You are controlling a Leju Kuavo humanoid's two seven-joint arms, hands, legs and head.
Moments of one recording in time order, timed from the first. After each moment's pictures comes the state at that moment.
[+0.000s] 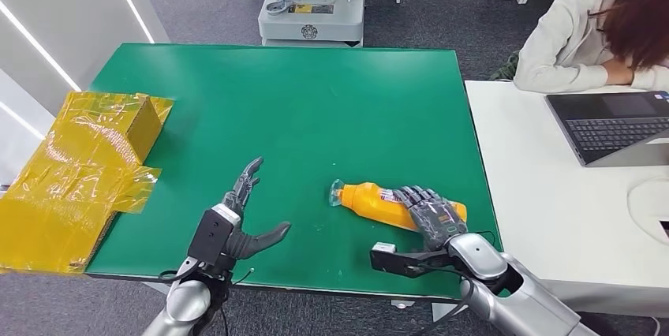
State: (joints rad) left arm -0.12 0.07 -0.47 -1.36 -0.06 0.18 -0.32; right arm -0.46 -0.42 0.88 -1.20 0.88 0.06 0.18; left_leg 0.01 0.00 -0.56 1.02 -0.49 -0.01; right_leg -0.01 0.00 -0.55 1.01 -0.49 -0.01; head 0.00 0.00
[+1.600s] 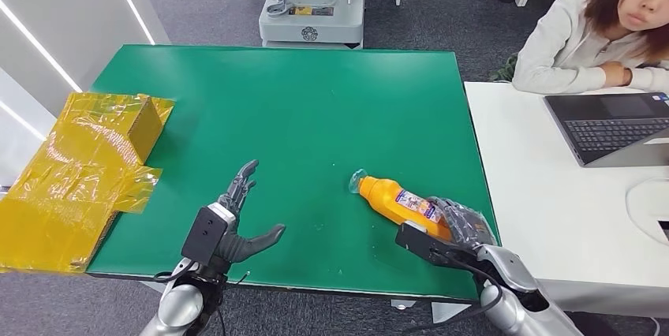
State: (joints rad) left arm -0.09 0.08 -0.44 -1.42 -0.04 0.14 -0.30; right arm -0.27 -0.41 0.58 -1.29 0.68 0.08 0.29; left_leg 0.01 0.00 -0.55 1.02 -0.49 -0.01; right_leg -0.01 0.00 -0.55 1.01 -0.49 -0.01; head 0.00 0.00
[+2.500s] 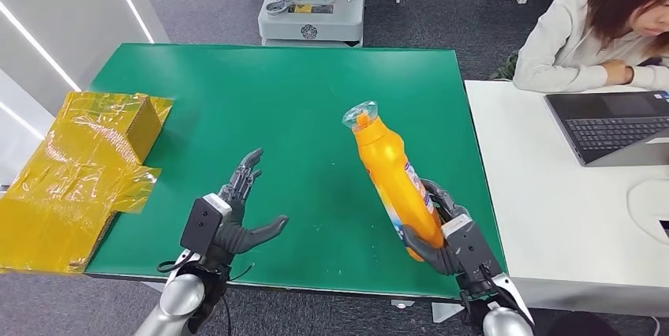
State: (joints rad) left arm -0.14 0.07 -0.46 -1.41 0.03 0.09 -0.32; right arm -0.08 -0.31 0.49 -1.53 0.08 -0.27 -0.19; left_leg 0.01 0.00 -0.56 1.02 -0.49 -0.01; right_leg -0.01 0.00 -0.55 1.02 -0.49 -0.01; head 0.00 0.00
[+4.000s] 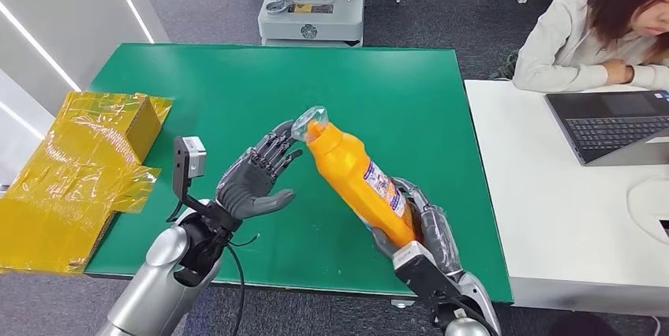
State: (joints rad) left arm -0.33 0.08 -0.48 -1.44 0.48 -0.27 -0.05; right arm -0.12 -0.21 0.61 -1.50 0.37 -0.43 -0.25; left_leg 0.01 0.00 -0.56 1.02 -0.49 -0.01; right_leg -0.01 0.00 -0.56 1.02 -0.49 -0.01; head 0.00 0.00
